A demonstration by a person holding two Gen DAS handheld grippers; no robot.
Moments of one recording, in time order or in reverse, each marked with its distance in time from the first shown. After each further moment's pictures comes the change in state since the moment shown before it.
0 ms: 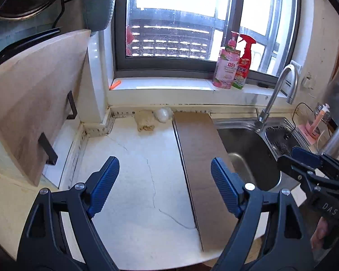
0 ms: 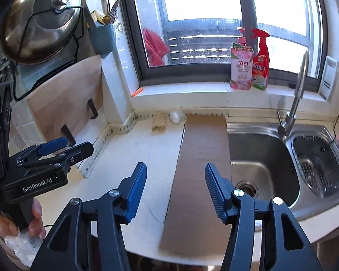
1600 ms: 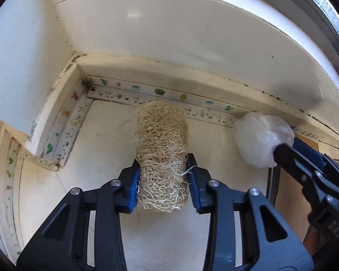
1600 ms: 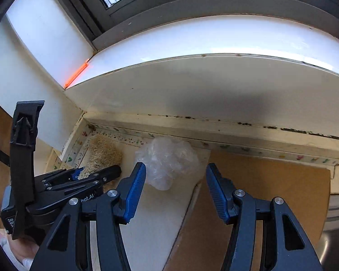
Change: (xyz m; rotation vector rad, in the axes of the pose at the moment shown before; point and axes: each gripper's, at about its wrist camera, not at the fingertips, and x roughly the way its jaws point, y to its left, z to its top) left arm 0.493 0.131 0.041 -0.281 0.434 0.186; right arm 0.569 -0.051 0.140 -0.009 0.325 0.260
